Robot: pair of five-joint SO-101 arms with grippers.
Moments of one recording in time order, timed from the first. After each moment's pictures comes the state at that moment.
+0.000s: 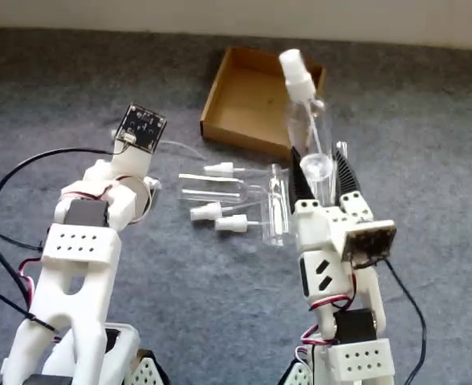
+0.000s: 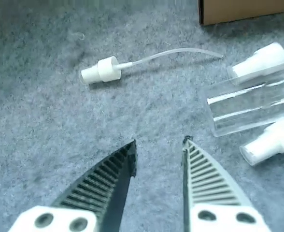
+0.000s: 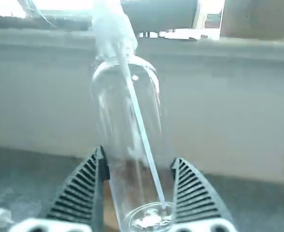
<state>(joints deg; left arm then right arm) -3.6 -36.7 49.4 45.4 -14.5 -12.3 -92.2 89.2 -1.4 3.6</state>
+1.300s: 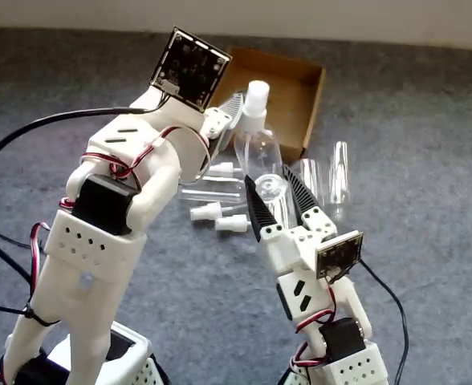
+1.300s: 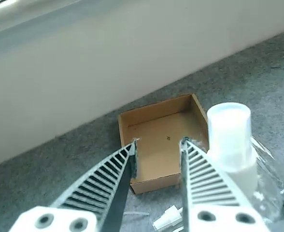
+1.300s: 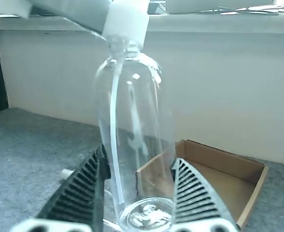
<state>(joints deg) 20.8 -32.1 9.4 52.8 -5.4 -25.9 -104.4 95.6 10.0 2.6</state>
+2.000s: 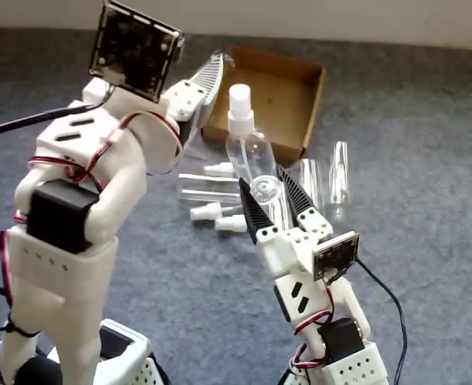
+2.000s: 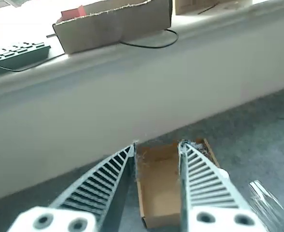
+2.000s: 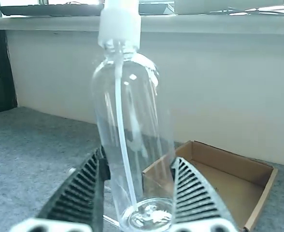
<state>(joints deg) 16.8 -32.1 -6.5 59.1 -5.4 -27.3 -104.4 95.6 10.0 2.6</state>
